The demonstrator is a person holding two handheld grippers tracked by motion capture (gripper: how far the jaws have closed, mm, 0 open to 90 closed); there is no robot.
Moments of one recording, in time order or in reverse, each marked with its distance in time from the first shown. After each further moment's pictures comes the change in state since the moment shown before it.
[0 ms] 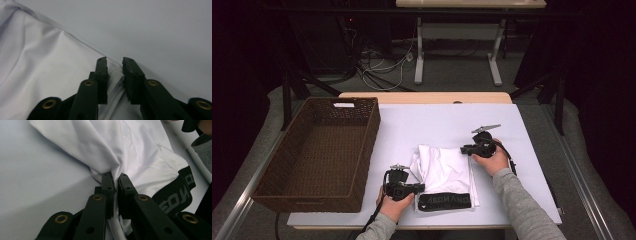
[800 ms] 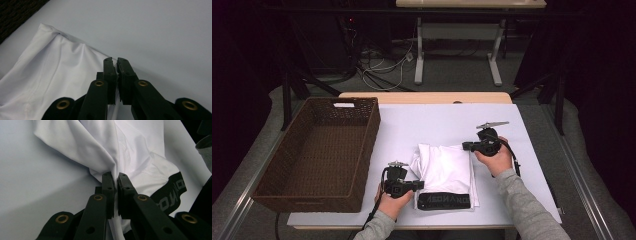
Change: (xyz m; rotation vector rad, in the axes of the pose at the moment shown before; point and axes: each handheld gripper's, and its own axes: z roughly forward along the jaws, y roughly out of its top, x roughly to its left) left arm -0.005 0.010 -0.011 -0.015 -0.009 0.009; right arm 0.021 0.014 -0.038 -0.077 0.013 0.072
